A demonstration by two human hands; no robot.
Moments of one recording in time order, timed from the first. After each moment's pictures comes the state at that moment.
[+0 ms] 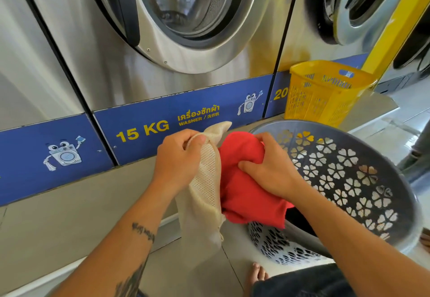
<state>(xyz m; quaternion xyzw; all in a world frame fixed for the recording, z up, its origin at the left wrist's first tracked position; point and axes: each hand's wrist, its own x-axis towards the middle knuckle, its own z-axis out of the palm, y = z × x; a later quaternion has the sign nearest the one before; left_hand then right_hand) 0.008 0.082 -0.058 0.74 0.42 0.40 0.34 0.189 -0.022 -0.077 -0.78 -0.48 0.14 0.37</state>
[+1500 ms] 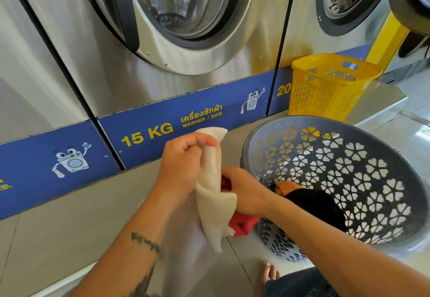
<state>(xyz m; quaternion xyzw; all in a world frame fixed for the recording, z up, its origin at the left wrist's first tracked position) 0.005 0.068 -0.050 0.68 0.37 0.42 0.47 0.128 -0.011 -0.091 -0.62 -0.62 0.33 0.35</state>
